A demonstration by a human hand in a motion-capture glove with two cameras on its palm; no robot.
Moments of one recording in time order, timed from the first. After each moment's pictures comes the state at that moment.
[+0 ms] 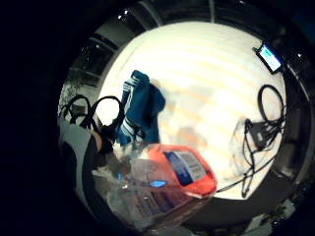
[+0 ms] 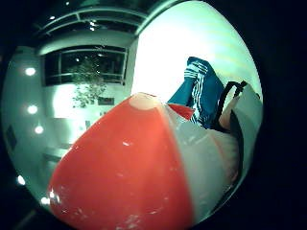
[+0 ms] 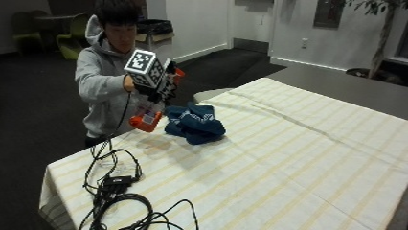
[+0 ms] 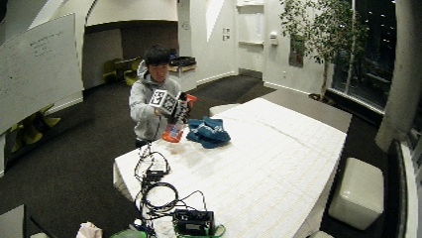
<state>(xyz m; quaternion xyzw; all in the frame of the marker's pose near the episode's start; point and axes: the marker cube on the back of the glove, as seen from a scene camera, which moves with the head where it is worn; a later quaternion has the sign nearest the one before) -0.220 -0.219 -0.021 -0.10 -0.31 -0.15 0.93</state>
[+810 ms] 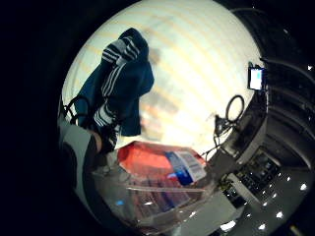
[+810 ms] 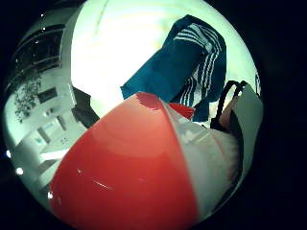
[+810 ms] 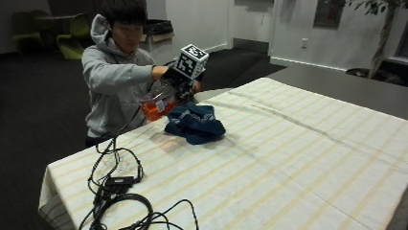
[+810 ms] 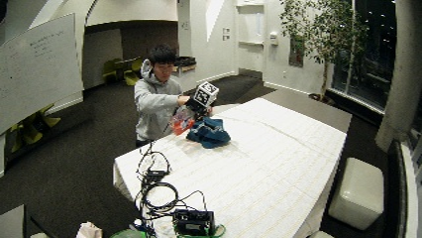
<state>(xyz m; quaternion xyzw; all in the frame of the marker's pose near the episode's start) -0.334 -0.230 -0.004 -0.24 0.01 -0.18 0.95</state>
